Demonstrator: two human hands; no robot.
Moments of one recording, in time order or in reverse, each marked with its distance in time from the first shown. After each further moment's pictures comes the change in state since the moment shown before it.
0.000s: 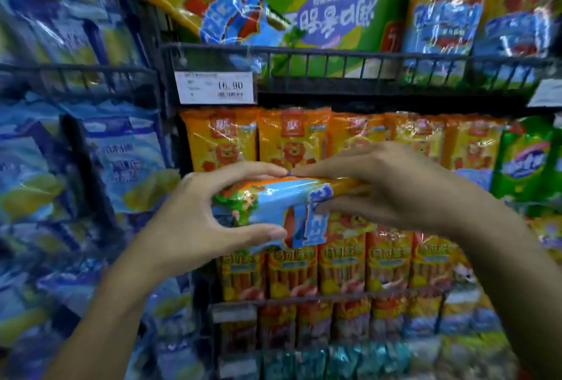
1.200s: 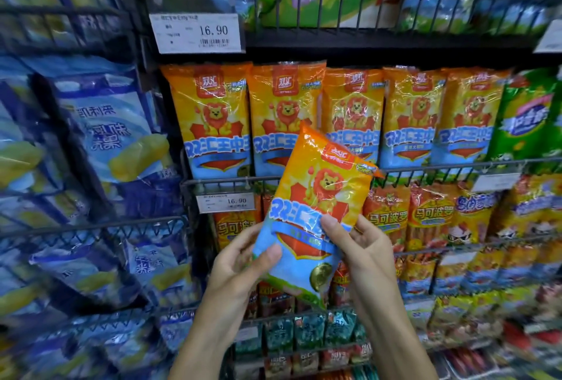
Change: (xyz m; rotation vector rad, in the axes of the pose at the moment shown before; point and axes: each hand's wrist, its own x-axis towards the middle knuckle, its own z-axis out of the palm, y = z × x) left_hand -0.080 -0.047 0.126 -0.965 0.237 -0.680; right_hand -0.065 -0.071 0.156 1.456 0.795 0.902
